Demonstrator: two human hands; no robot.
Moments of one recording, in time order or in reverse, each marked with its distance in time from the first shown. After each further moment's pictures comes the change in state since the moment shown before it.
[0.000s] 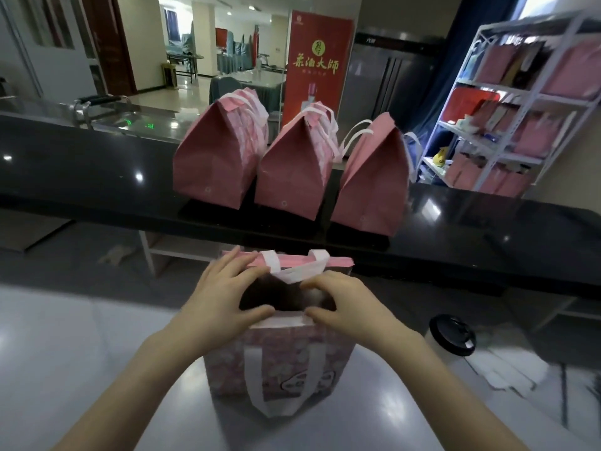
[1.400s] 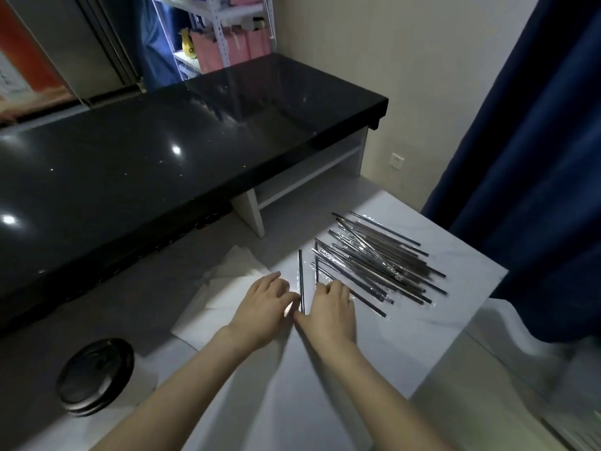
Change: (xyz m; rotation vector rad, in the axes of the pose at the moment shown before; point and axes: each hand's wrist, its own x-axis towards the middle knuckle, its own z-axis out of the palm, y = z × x) left_hand 0.156 0.466 0.465 0.053 -0.490 0.831; right_hand -0.336 0.445 -0.017 -0.082 0.341 1.324
